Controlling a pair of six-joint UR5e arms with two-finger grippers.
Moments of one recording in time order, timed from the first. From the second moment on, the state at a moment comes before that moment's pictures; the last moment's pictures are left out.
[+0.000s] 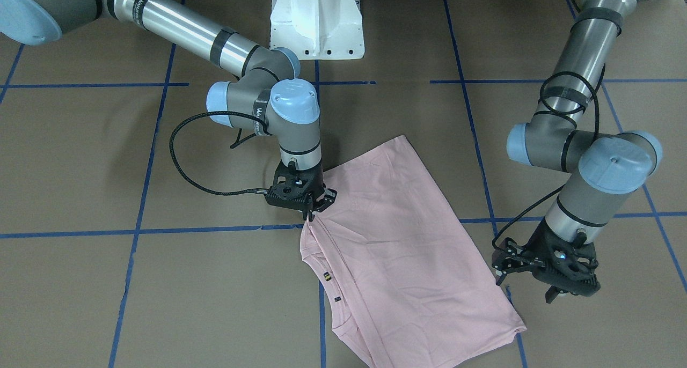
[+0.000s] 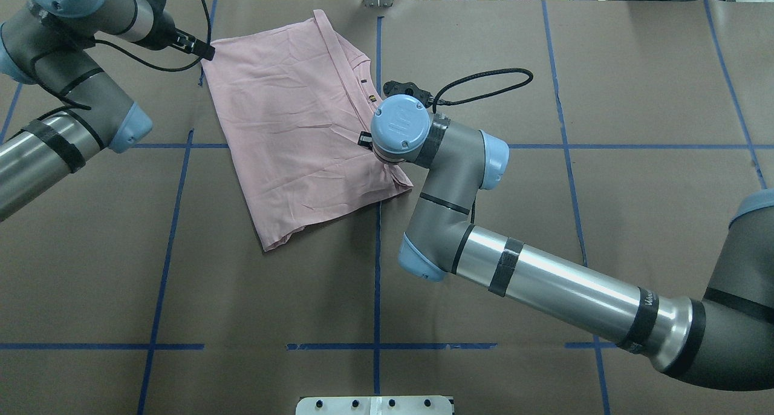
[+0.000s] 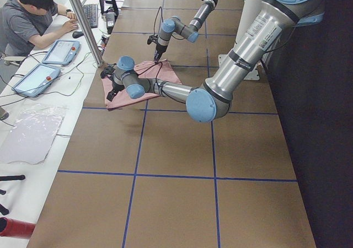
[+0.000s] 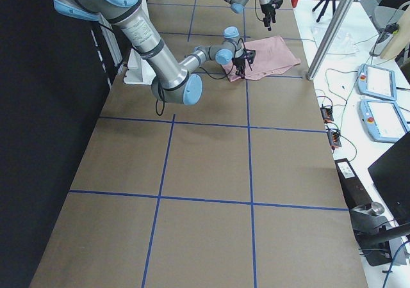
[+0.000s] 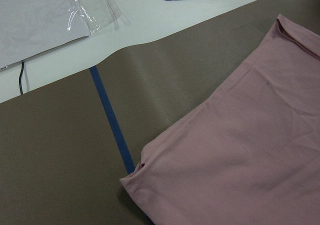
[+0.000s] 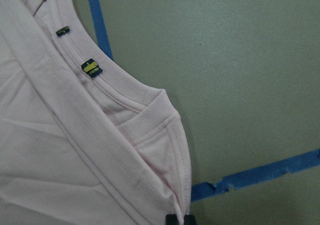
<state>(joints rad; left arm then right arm) -1.01 -2.22 -1.07 -2.37 -1.94 -0.52 0.54 -0.68 1.17 -1.21 1.63 1.50</state>
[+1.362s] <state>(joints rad) -1.00 -2.20 -1.12 -2.36 -1.94 -0.55 0.26 -1.20 1.82 -1.22 1.35 1.56</state>
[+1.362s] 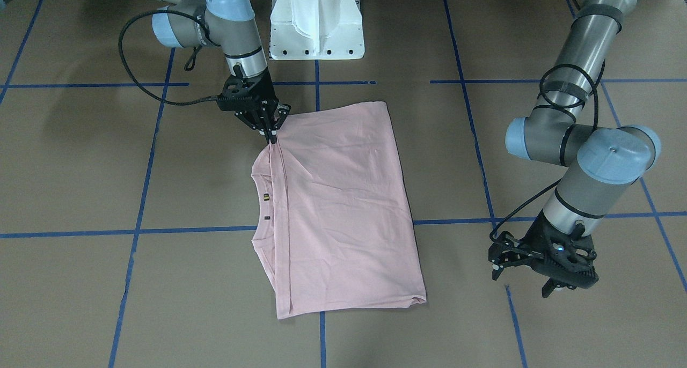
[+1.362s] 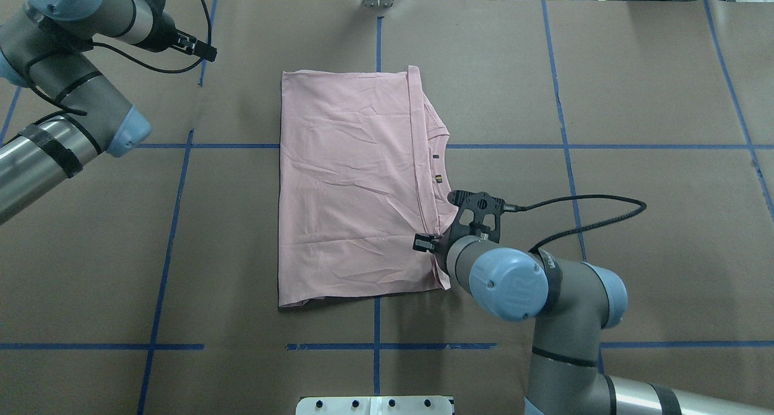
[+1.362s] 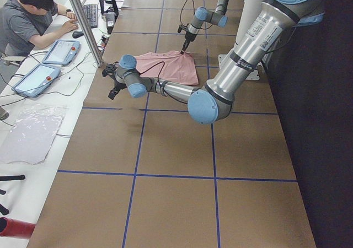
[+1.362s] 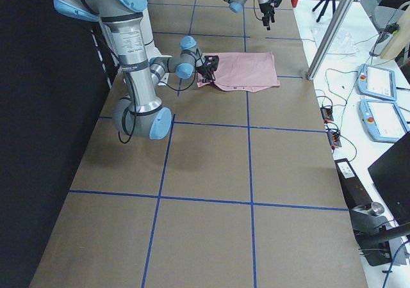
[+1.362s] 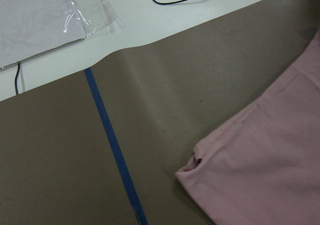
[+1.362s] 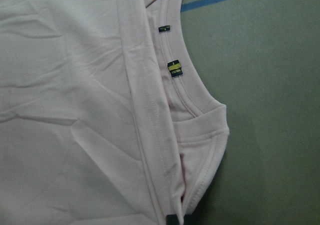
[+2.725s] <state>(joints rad) -0.63 -1.93 -1.74 -2.13 -1.82 -1.02 0.17 -1.40 2.07 -1.26 1.34 1.54</state>
